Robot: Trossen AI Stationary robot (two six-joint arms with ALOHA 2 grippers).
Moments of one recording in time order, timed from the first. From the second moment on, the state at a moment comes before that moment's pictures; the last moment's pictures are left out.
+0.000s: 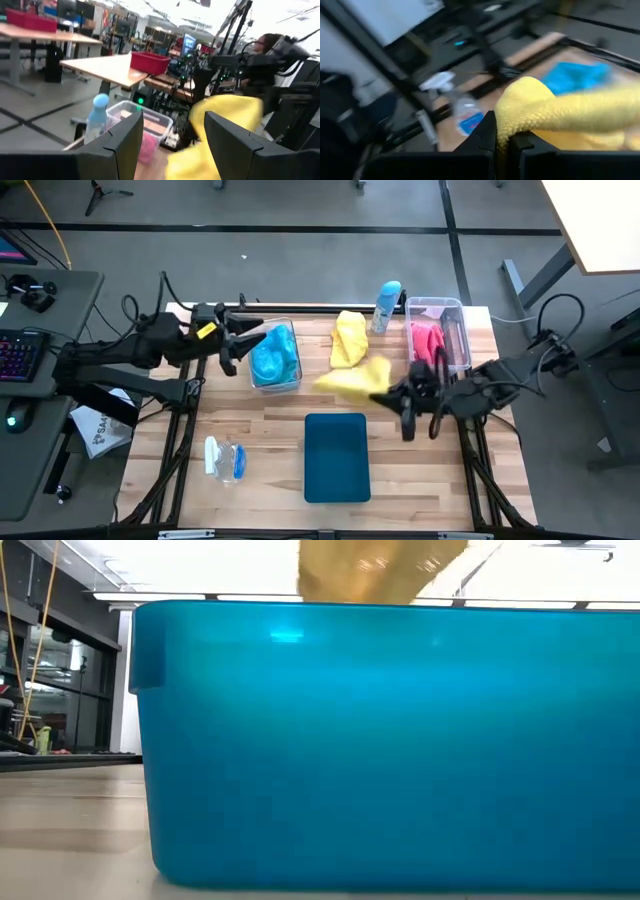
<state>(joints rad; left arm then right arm) 0.01 0.83 0.98 -0.08 -0.30 -0.26 0.53 1.25 1.43 -0.57 0.63 0.70</state>
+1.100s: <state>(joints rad) 0.00 0.83 0.98 -0.14 -0.27 -0.34 0.36 1.61 1.43 -0.46 0.12 0.46</state>
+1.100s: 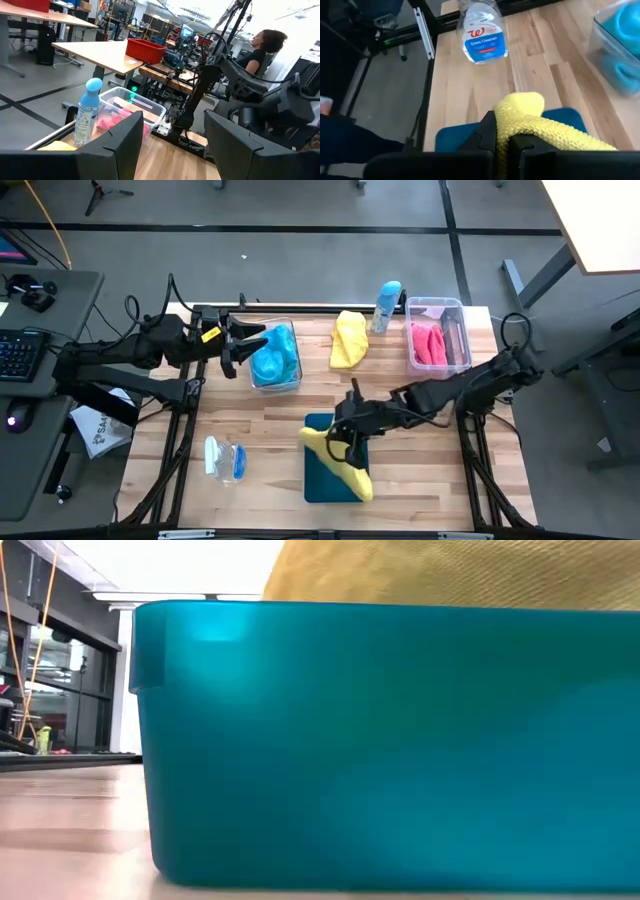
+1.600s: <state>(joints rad) 0.00 0.82 0.98 -0.14 -0.26 -0.38 0.35 1.54 1.43 -0.39 0.23 0.28</state>
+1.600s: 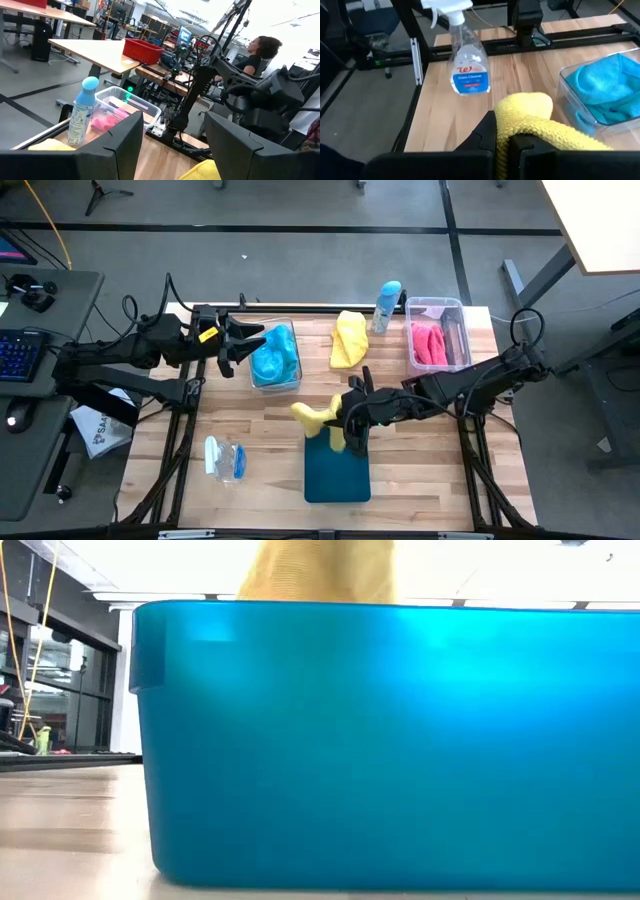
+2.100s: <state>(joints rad) 0.00 0.82 0.98 -0.14 -0.26 -0.39 0.47 1.55 1.43 -0.75 0.24 0.40</state>
